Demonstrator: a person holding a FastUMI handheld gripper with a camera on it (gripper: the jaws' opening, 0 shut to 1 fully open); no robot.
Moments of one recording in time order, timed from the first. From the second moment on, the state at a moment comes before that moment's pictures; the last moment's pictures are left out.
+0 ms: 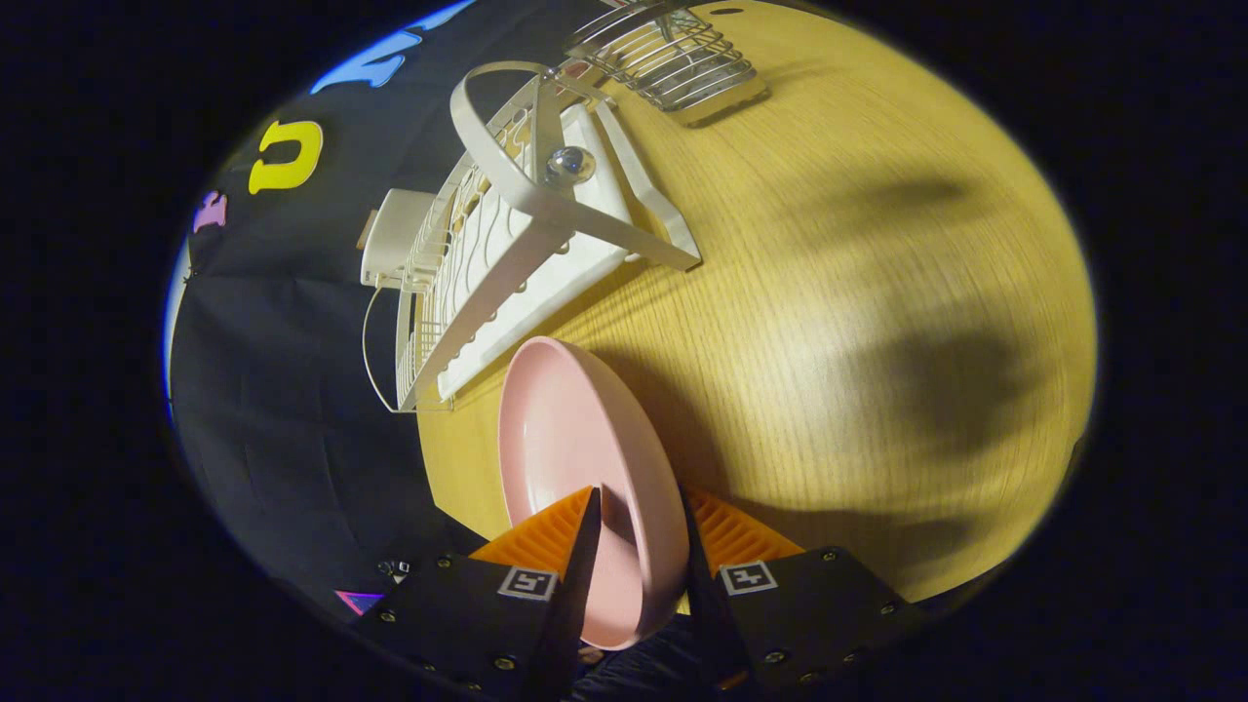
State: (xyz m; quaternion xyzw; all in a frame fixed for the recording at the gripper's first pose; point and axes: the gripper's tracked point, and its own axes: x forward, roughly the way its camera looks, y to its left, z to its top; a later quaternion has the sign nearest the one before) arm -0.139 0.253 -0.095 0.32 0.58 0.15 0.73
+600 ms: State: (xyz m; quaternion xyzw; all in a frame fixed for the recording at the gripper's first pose) arm -0.101 0.179 -0.063 0.26 0.49 0.08 0.83
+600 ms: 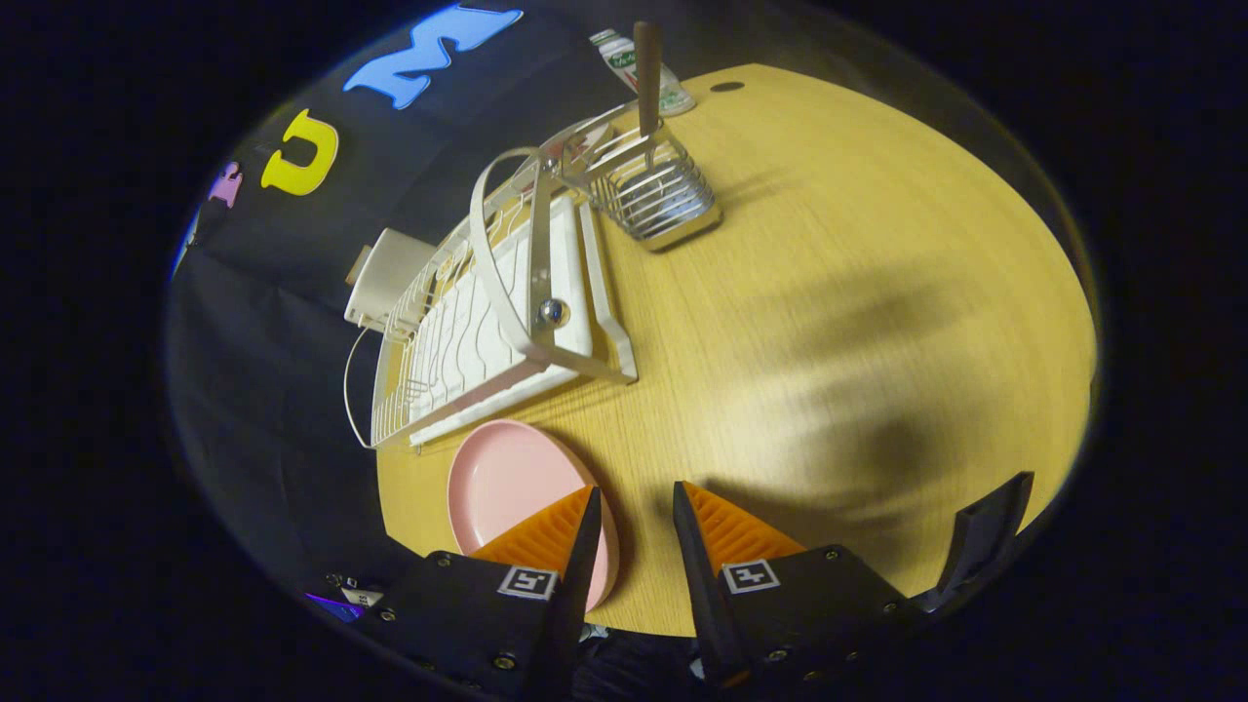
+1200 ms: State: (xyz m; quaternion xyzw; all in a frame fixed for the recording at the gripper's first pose) arm 0.004 0.091 0.041 0.20 0.25 -0.03 0.95
